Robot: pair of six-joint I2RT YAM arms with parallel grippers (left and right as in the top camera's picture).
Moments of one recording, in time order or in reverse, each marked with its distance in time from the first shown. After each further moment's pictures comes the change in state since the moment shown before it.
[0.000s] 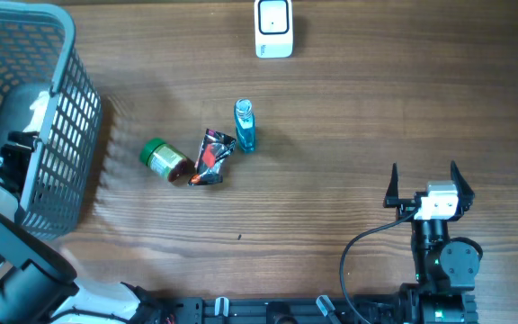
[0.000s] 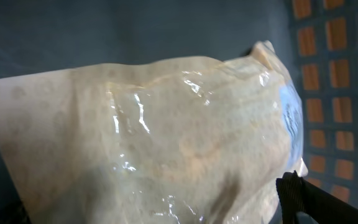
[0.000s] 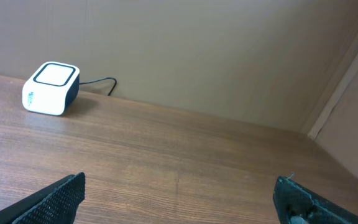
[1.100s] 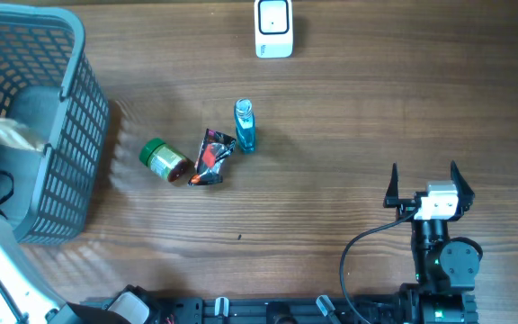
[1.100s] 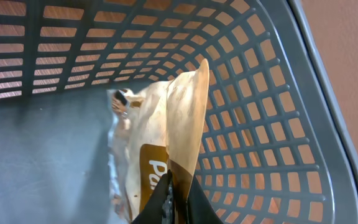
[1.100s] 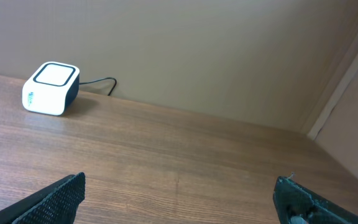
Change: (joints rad) left arm 0.000 -0.458 0.162 -0.296 -0.088 -0.069; right arm 0.000 0.000 0.000 0.000 0.000 0.000
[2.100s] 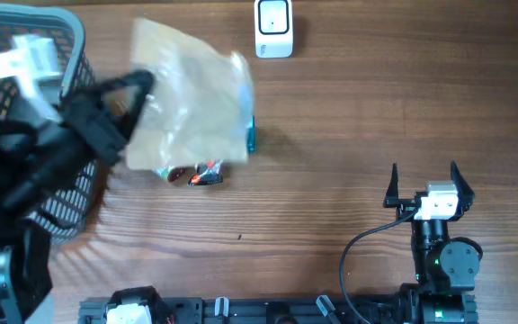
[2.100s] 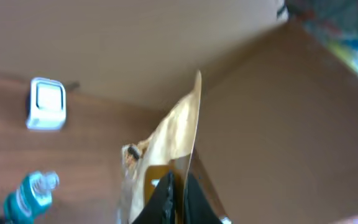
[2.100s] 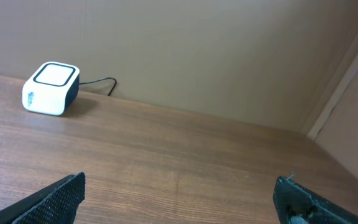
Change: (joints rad) left arm -0.760 -0.280 0.472 -0.338 0.451 -0.016; right arm 0.000 0.000 0.000 0.000 0.000 0.000
